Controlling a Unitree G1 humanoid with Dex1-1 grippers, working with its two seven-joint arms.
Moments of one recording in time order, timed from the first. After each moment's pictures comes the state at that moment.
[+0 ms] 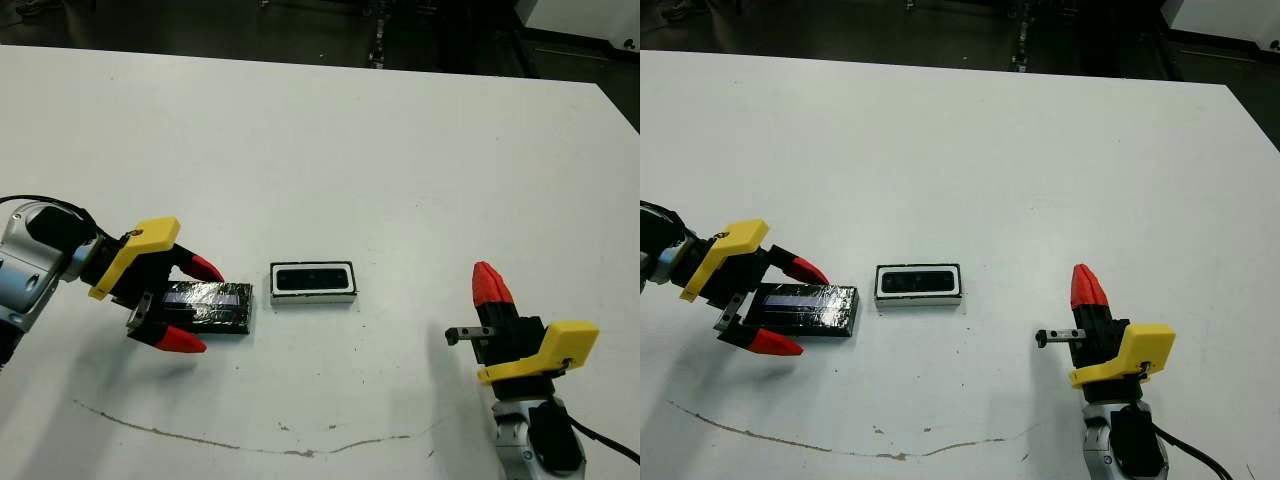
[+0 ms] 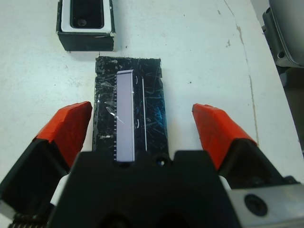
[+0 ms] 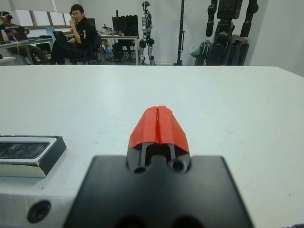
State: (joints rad) left arm -0.50 0.91 -0.30 0.19 -0.25 0.28 -1.58; right arm 0.35 -0.06 -0.01 -0.42 0.16 -0.07 0.14
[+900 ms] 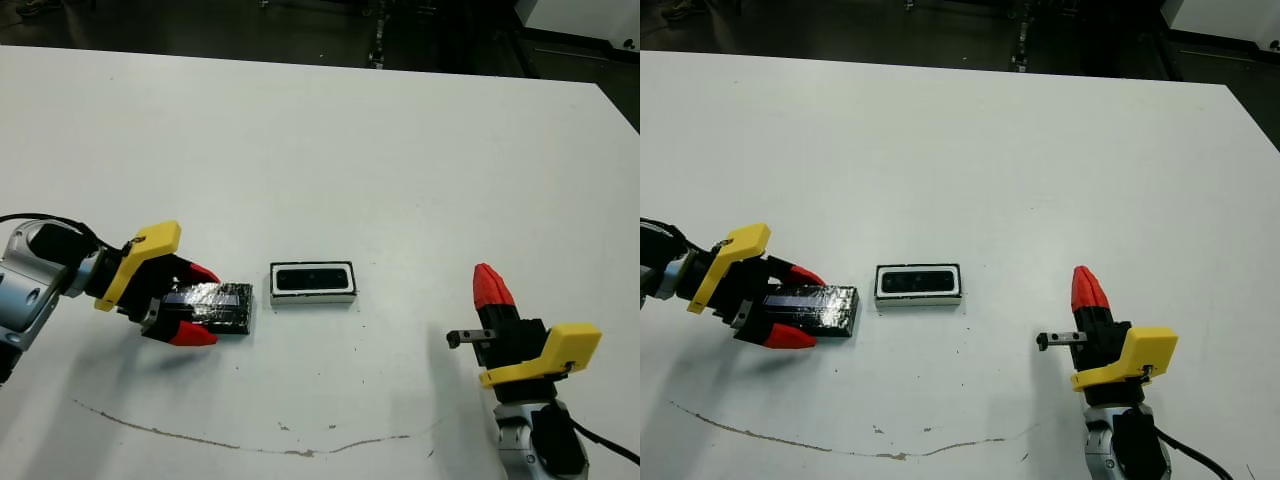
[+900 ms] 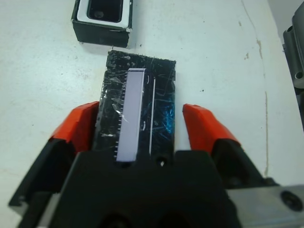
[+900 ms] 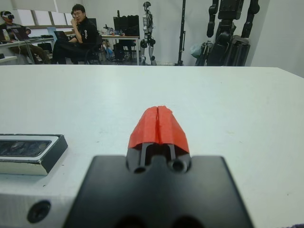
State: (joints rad) left arm -0.42 0.91 -0.26 0.08 -0.25 0.40 -1.45; right arm 0.36 -0.07 -0.01 -0.43 0.16 -0.07 0.14
